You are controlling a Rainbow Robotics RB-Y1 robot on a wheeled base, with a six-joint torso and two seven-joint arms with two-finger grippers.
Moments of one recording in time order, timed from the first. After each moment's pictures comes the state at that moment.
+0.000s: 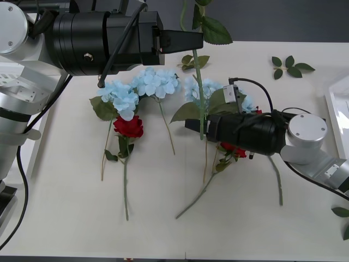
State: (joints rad) right arm -0.45 -0.72 0.65 -1.50 -2.10 0.49 2.36; left arm -0.69 0.49 -0.18 -1.68 2.00 1.12 -1.89
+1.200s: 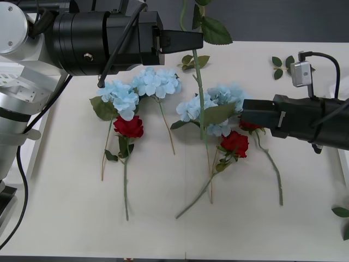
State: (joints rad) right arm -0.28 -1.11 0.47 -1.73 -2.70 0.81 2.72; left arm -0.69 0.49 -0.18 -1.68 2.00 1.12 -1.89
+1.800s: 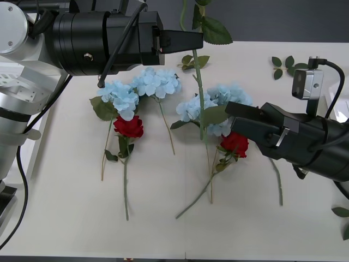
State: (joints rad) right arm -0.03 -0.89 0.30 -2.02 -2.66 0.75 2.72; left arm -0.69 0.49 -0.18 -1.68 2.00 1.12 -1.89
